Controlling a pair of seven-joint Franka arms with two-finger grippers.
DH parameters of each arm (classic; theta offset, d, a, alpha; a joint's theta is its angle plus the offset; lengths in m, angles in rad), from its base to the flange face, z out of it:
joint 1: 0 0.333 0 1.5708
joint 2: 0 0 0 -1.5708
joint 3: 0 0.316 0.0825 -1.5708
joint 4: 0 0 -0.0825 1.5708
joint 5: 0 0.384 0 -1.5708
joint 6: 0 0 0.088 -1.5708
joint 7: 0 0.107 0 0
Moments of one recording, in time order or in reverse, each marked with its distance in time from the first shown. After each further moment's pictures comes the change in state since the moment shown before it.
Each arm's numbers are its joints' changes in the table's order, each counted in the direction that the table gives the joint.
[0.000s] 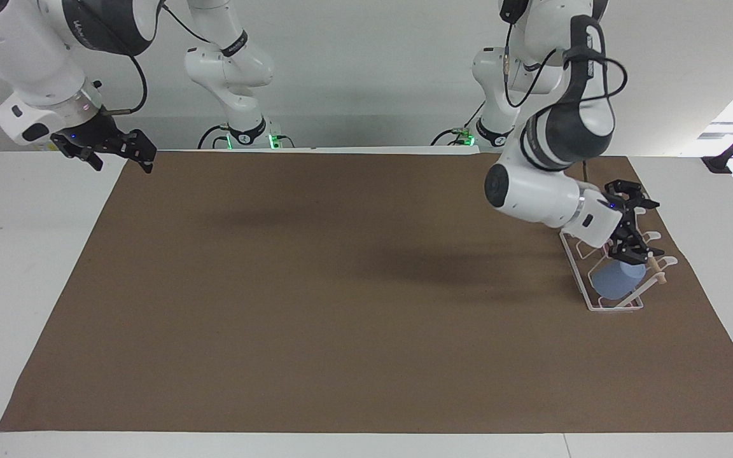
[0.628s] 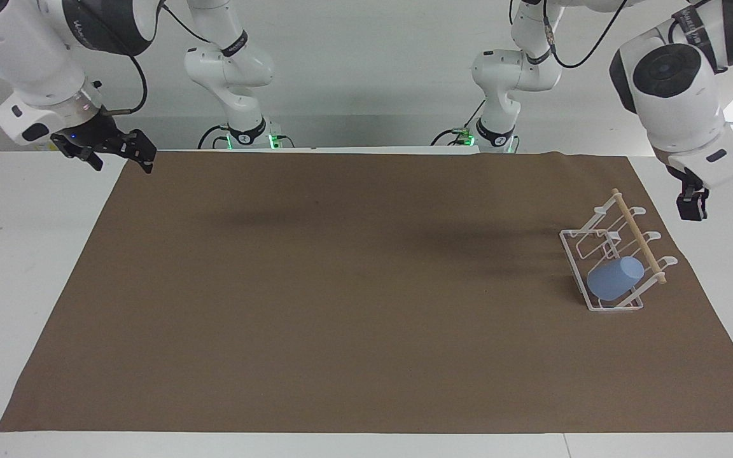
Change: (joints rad) left arm 0.262 0.104 0.017 -0.088 -0.580 -0.183 0.657; right arm 0.000 0.000 0.000 0.000 0.000 0.000 0.000
